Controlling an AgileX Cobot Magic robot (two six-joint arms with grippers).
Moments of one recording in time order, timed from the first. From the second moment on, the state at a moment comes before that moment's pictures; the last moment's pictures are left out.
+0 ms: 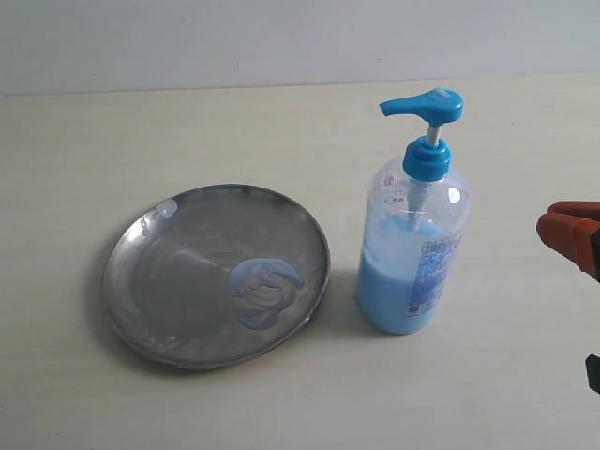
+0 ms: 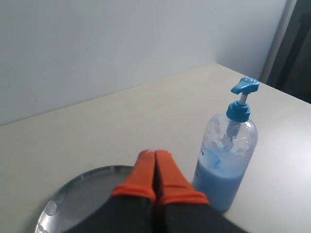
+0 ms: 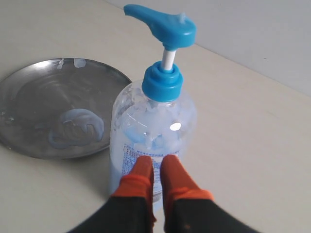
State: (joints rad) left arm -0.64 0.52 -0.52 -0.29 0.31 0.20; right arm 0.95 0.53 -0.36 -0.78 0.53 0.70
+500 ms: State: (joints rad) left arm -0.64 0.51 -0.52 -0.29 0.31 0.20; right arm 0.95 0.53 -0.36 -0.78 0.53 0.70
